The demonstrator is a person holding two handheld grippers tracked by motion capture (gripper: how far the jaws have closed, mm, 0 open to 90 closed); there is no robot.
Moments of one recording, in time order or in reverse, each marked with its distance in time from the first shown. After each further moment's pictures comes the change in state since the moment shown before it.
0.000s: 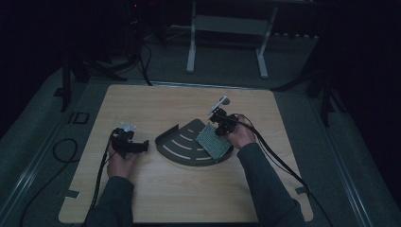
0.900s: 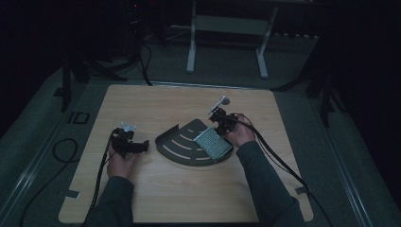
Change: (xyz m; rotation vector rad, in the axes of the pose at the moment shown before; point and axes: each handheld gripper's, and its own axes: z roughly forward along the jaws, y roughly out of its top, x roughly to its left) left arm 0.000 0.000 0.000 0.001 0.000 0.002; right arm -0.006 0.003 0.010 0.037 -0.027 -0.003
